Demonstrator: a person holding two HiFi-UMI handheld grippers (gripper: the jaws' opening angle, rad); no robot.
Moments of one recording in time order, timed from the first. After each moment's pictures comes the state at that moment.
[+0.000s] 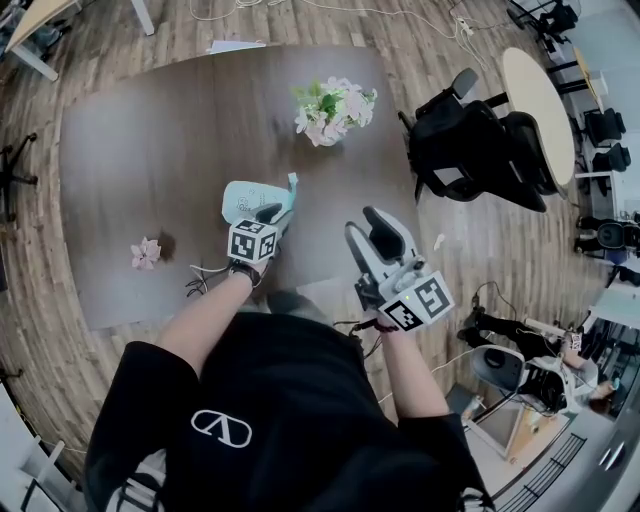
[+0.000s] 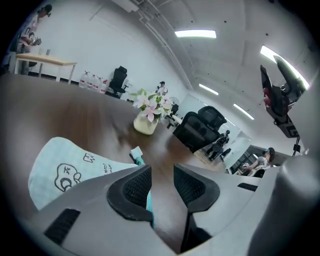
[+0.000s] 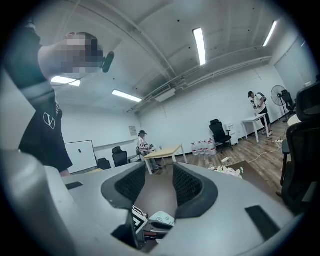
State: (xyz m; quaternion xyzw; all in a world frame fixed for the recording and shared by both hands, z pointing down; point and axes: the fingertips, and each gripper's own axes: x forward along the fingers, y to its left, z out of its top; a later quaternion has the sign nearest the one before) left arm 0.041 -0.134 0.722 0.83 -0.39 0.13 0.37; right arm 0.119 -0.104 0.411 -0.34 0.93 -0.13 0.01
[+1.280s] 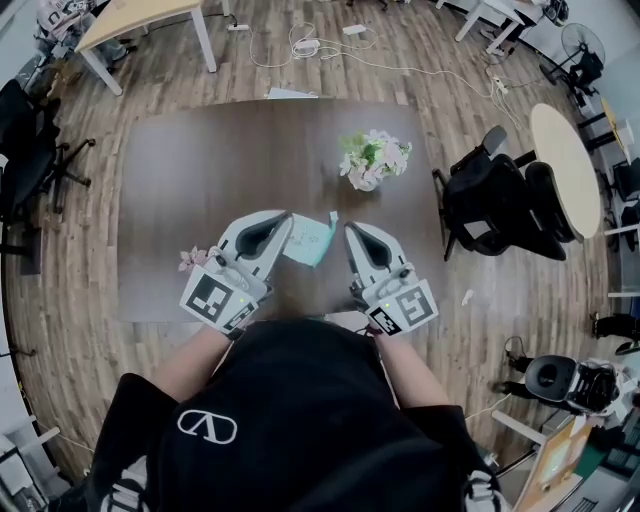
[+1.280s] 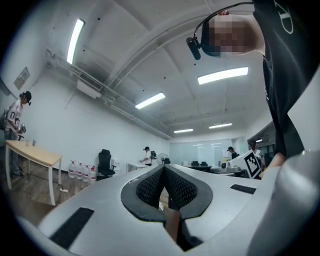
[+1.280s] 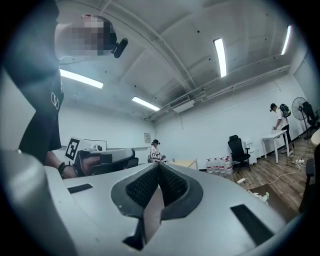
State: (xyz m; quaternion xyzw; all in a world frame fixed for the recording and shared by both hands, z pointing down) left arm -0.056 -0.066 0.324 0.89 -0.46 -0.07 -0.01; right arm 0.038 -0.083 0.353 -0.28 0.96 -0.03 0.06
